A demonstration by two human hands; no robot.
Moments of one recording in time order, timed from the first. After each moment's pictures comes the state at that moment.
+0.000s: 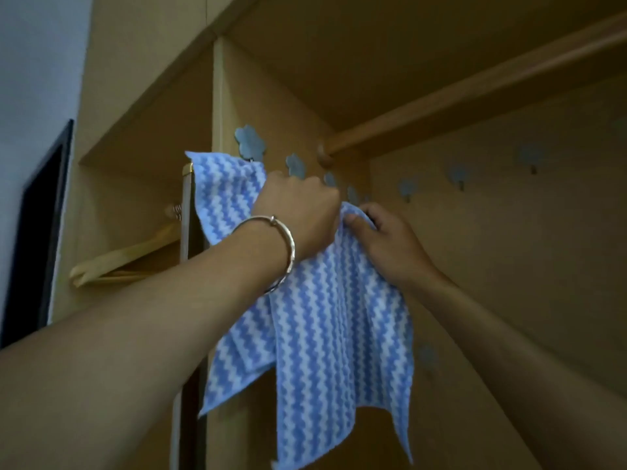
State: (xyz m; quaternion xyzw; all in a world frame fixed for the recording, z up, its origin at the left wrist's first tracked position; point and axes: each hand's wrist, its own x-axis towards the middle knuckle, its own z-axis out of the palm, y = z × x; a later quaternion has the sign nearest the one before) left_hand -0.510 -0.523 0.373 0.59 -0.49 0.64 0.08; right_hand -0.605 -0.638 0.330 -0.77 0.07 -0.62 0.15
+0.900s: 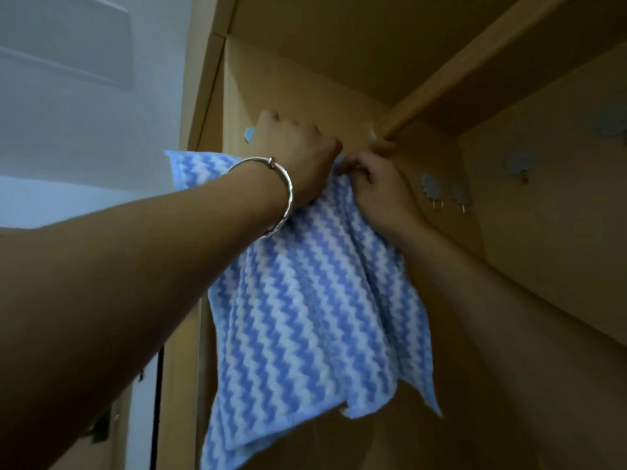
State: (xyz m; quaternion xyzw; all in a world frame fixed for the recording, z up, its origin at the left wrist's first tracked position) left_hand -0.484 -0.547 0.437 0.66 -0.34 0.67 -0.03; right_hand -0.506 -0.699 0.410 -0.72 -0.09 -0.67 0.13
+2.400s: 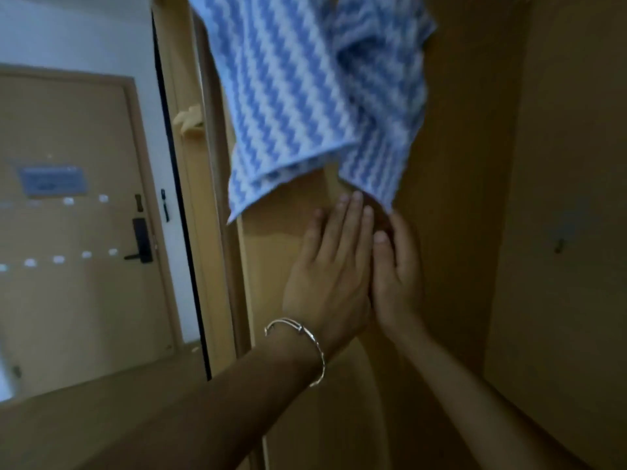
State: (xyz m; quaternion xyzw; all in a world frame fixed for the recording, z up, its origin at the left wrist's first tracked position) left_hand -0.473 -0.571 0.115 0.70 -0.45 0.55 0.06; right_hand -0.508 -0.664 0.097 -0.66 -0.03 -0.64 0.39
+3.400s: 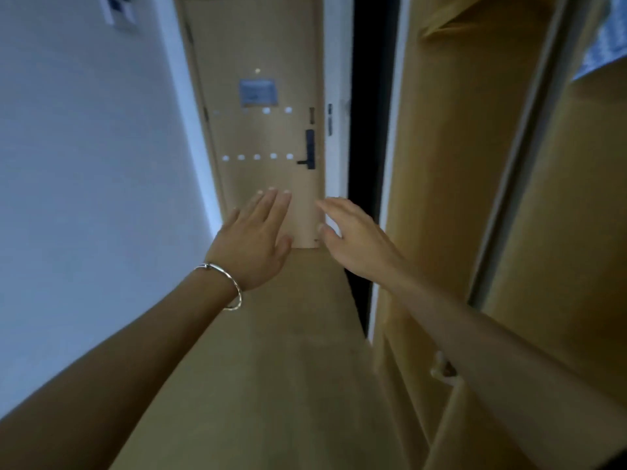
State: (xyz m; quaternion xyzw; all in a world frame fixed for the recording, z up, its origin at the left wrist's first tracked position) left_hand -0.507 -0.036 0.036 0.93 -0.27 0.26 0.04; right_hand -0.526 -0.224 0.029 -0.93 -0.15 -0.22 0.26
